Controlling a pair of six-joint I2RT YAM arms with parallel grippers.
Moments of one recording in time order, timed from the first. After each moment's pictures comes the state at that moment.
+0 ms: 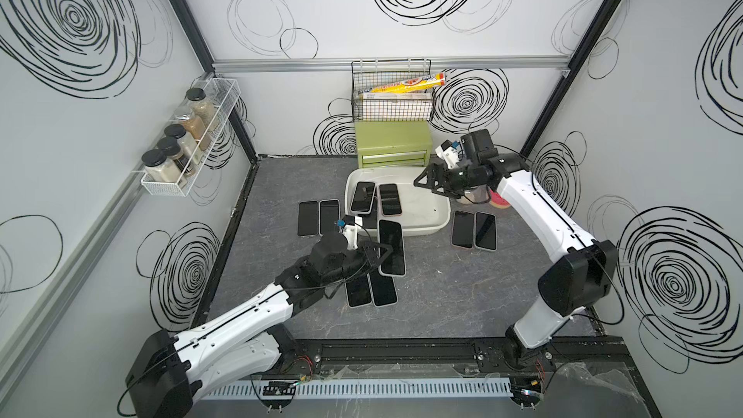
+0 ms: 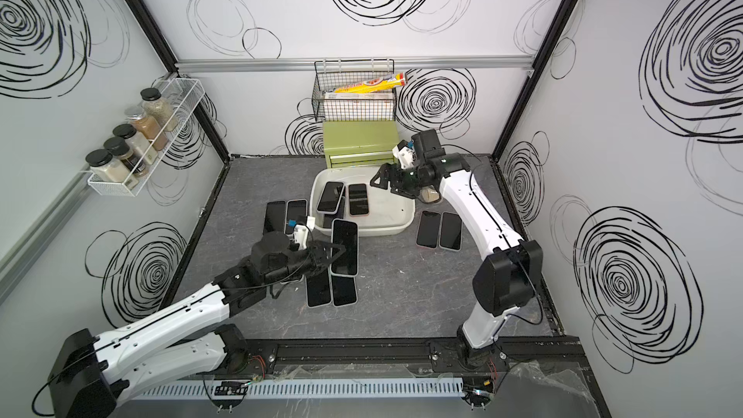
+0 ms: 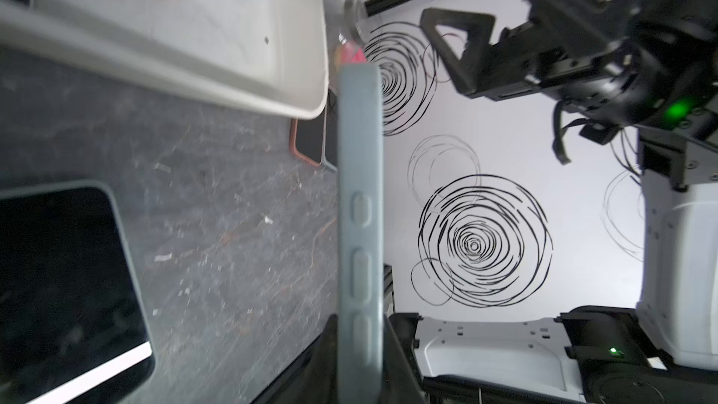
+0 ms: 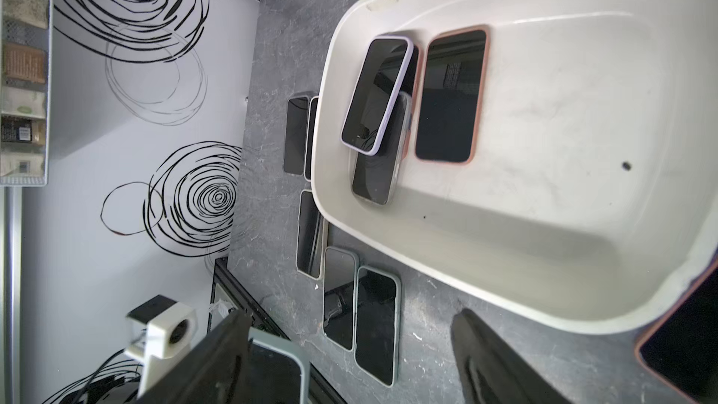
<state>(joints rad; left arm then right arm) -0.84 0.92 0.53 0.01 0.18 -1.27 0.36 1.62 1.59 -0.88 -0.57 0.47</state>
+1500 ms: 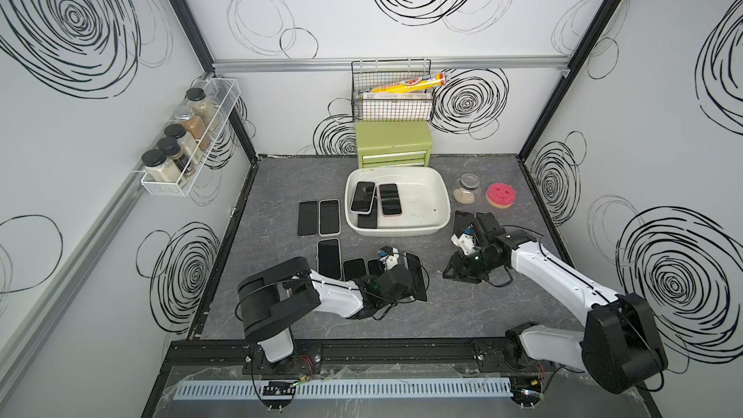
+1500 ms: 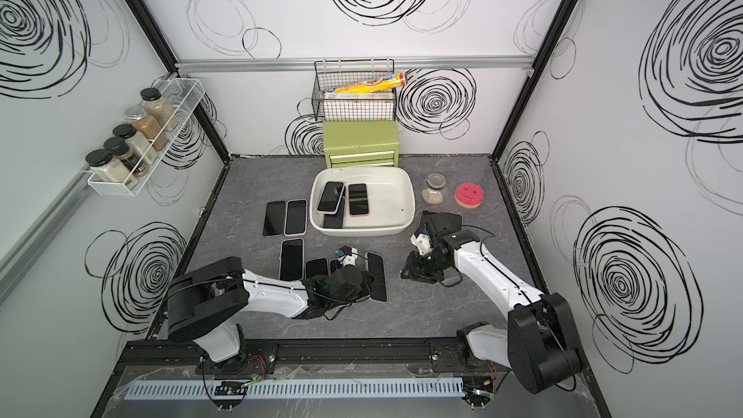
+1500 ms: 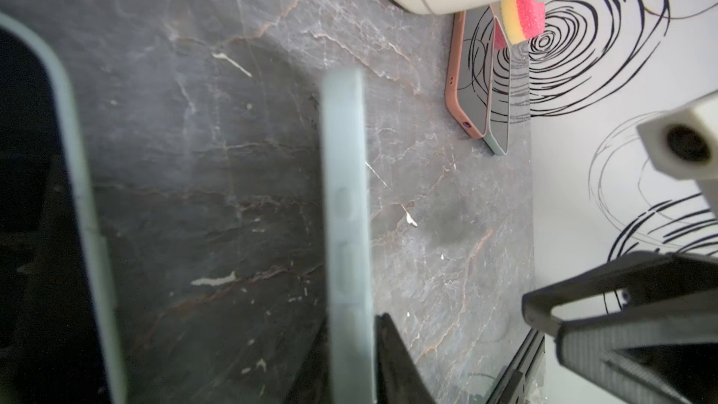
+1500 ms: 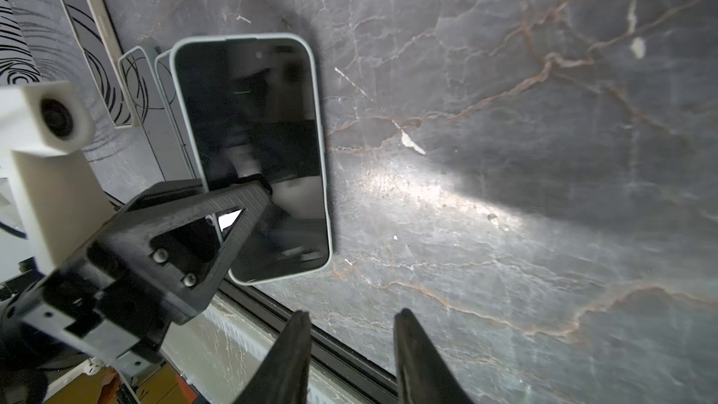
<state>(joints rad) -1.09 1.71 0.63 0.40 -0.17 -1.27 0.36 1.26 0.73 -0.83 -0.50 0.40</state>
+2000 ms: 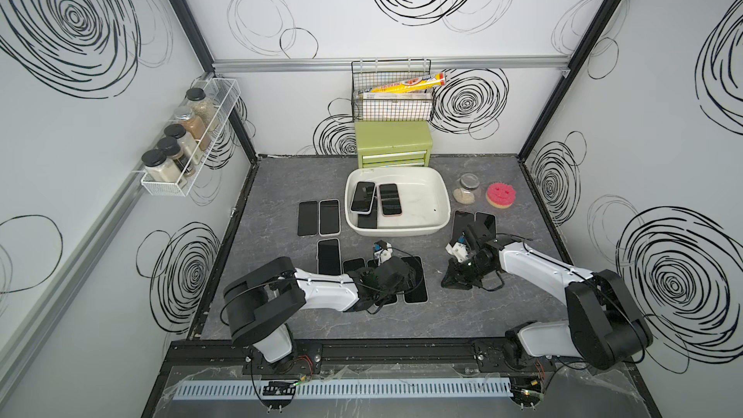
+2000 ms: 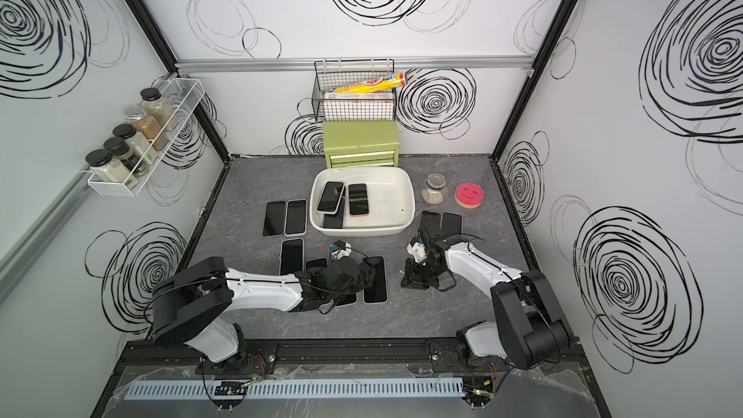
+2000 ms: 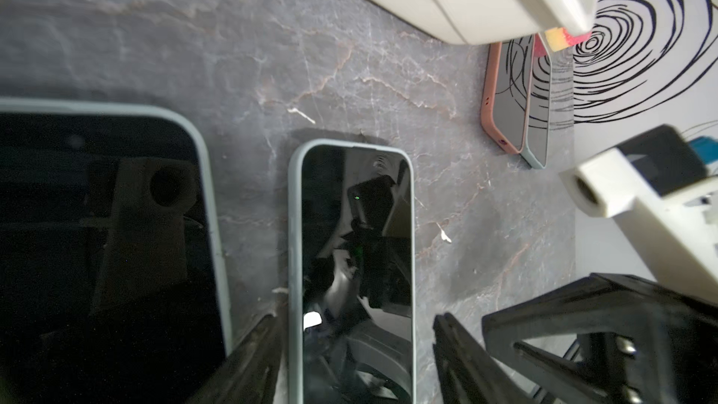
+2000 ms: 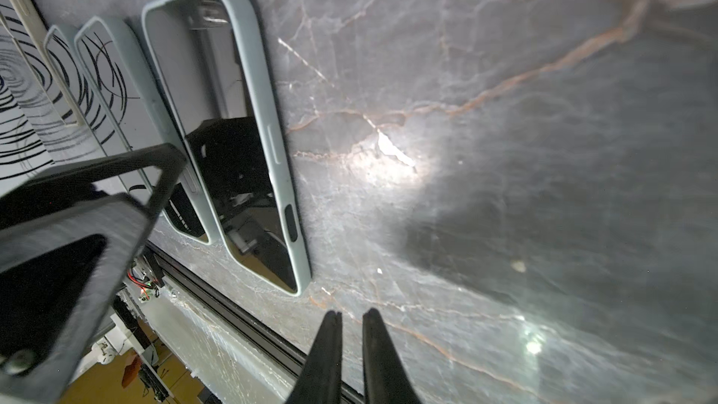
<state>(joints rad) -1.03 1.57 0.67 0.16 -0.17 -1.22 0.41 1.38 0.66 -0.68 -0.52 0.44</state>
